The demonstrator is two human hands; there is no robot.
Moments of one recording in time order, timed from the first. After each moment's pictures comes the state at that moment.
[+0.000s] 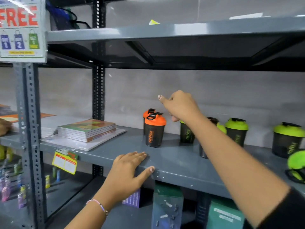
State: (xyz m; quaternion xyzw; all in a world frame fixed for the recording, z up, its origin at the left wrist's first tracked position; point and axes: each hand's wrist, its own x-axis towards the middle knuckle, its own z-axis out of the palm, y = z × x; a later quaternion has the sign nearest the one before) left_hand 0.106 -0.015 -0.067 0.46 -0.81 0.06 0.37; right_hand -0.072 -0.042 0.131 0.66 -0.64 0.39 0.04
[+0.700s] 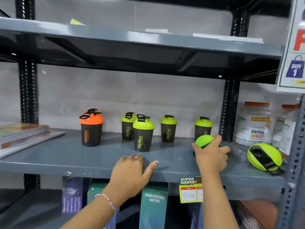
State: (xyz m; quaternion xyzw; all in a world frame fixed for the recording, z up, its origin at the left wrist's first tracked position) left_hand -0.126 0.050 -0.063 0.41 -0.85 0.10 0.31; right_hand -0.367 0.101 -0.026 0.22 -0.83 0.50 0.13
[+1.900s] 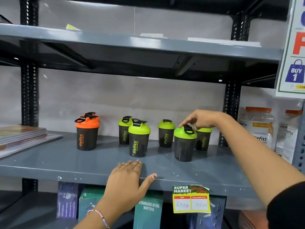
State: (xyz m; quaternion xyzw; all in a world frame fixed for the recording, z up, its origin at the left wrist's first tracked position) left_hand -0.150 0.073 -0.055 0.42 -0.85 0.12 0.30; right_hand -0.441 0.086 0.152 0.67 -0.74 0.07 0.01
